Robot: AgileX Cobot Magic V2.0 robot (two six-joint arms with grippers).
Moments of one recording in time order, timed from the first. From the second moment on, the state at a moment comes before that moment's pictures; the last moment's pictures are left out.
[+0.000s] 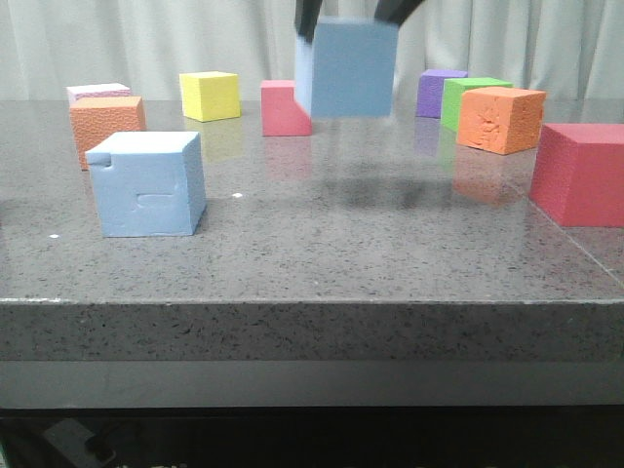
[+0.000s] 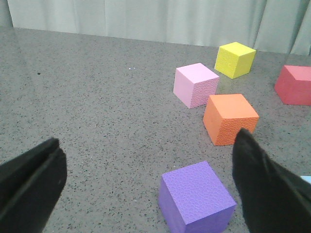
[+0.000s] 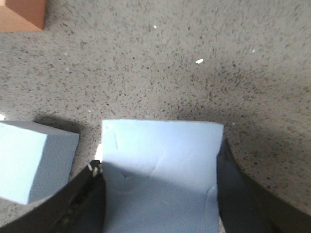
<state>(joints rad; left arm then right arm) 0.03 0.61 -0.62 0.00 0.36 -0.05 0.59 1.77 -1.75 -0.01 1.06 0.43</state>
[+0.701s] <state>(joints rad) 0.03 0.61 -0.62 0.00 0.36 -0.05 0.63 1.87 -1.68 0.01 0.94 0.44</state>
